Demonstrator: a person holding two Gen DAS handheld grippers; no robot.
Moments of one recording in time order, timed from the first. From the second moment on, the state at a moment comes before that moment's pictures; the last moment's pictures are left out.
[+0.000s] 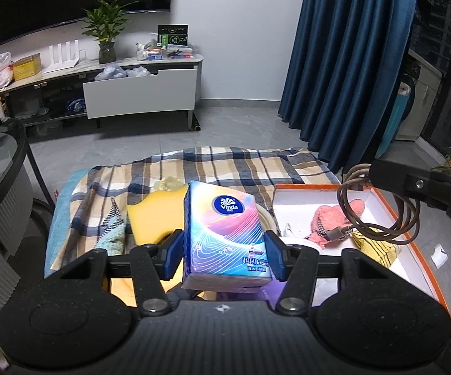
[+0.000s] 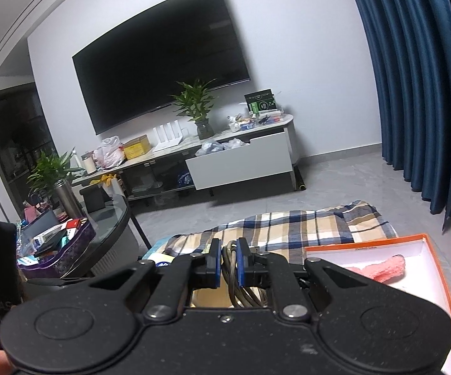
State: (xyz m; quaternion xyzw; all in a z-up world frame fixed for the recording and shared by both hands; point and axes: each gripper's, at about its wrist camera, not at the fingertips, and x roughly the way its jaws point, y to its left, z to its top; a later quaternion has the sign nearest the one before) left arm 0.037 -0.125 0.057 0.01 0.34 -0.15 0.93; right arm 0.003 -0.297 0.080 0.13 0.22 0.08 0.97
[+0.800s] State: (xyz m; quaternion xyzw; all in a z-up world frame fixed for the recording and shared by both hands) left arm 0.037 -0.161 0.050 0.04 0.35 -0.19 0.92; right arm -0.002 -0.335 0.073 0.15 0.21 0.04 0.97
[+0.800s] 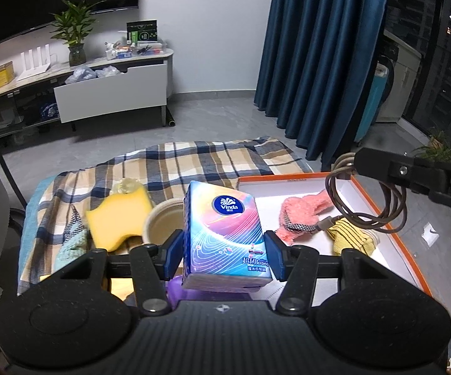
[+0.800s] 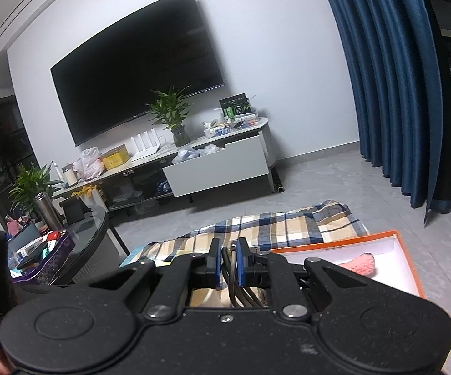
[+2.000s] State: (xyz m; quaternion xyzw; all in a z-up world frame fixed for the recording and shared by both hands) left arm 0.044 -0.221 0.026 0.06 0.38 -0.25 0.89; right arm -0.018 -0.415 0.047 0.19 0.22 -0.05 0.96
